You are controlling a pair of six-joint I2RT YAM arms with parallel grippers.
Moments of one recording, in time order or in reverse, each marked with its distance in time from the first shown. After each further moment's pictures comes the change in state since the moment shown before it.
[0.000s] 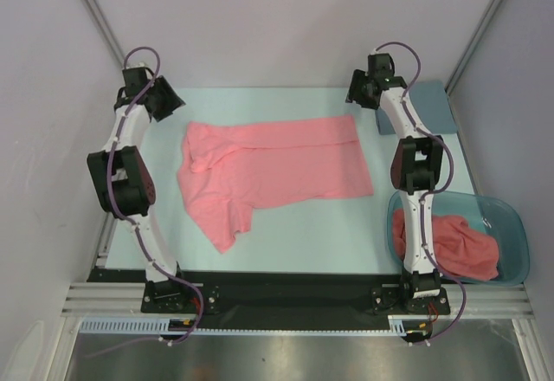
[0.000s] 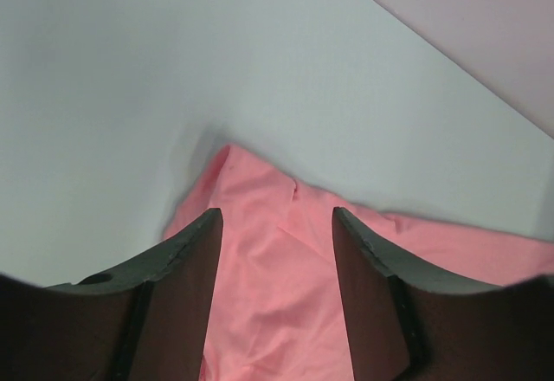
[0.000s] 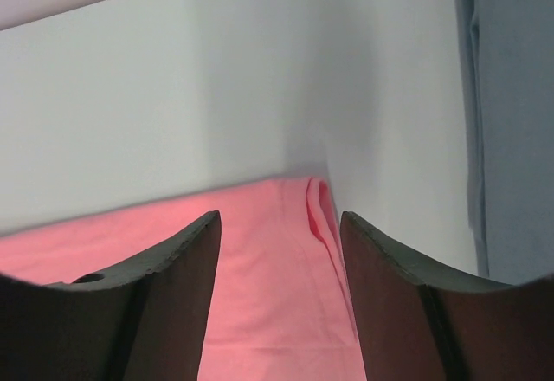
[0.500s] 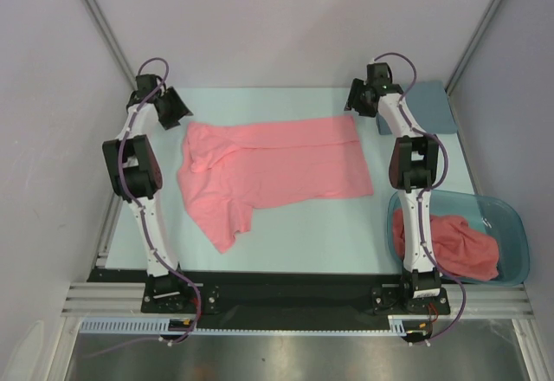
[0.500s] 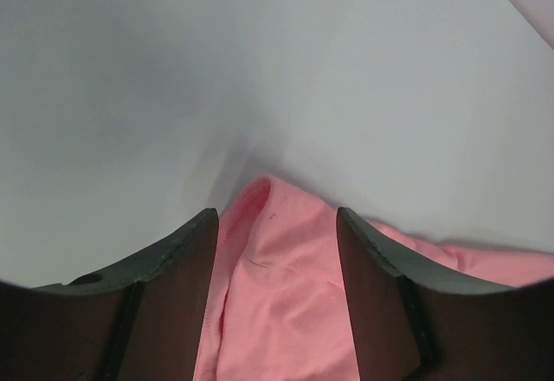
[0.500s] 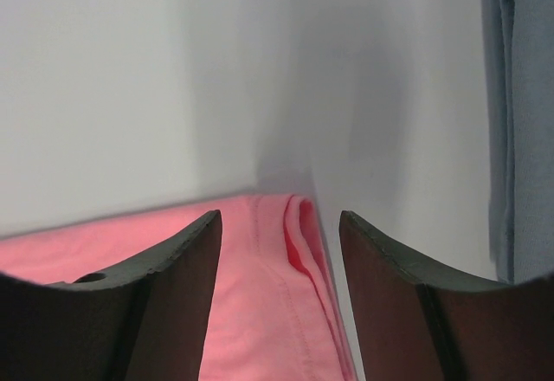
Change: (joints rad) left arm 0.001 0.315 0.246 -0.091 0.017 -0.002; right arm -0.013 0.092 0.001 0.057 -0.045 0.015
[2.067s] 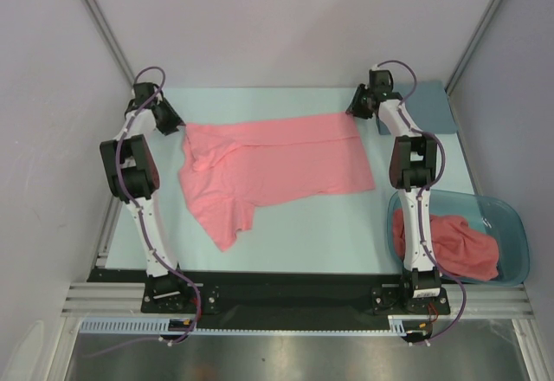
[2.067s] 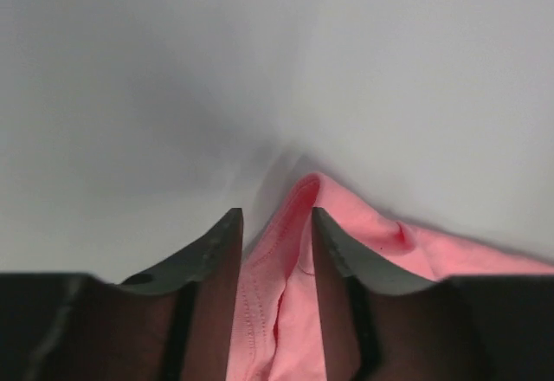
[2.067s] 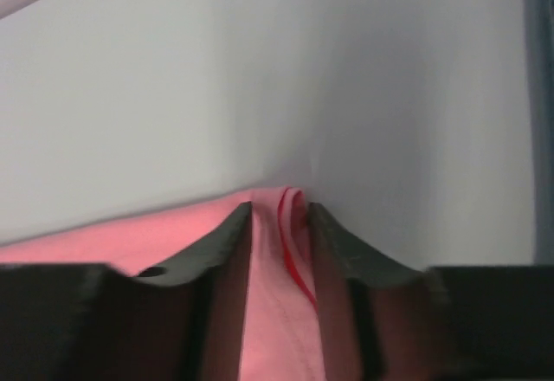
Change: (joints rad) left arm 0.029 0.004 -0.080 0.051 -0.039 -0.016; right arm -0.027 0.057 -0.042 0.140 -0.082 0.079
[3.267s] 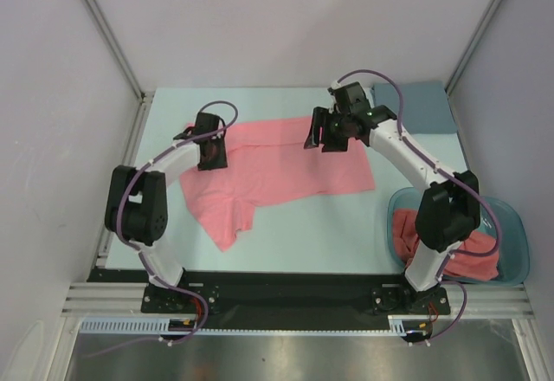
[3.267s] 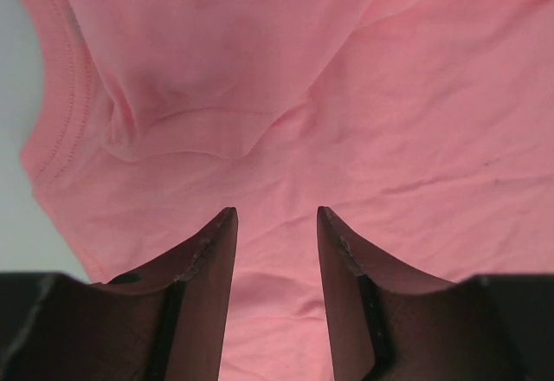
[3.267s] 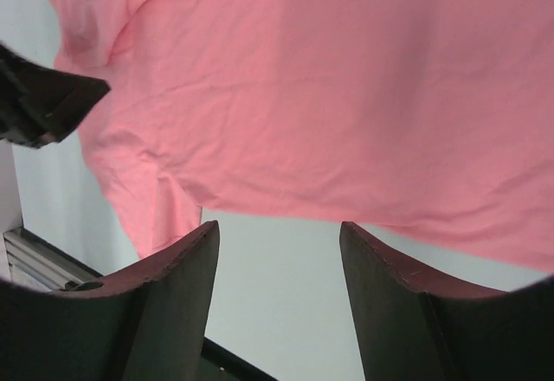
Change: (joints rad) left arm -0.436 -0.594 -0.715 -0.018 -0.337 0.166; right arm 0.357 -0.863 -0.764 -0.202 -0.058 0.060
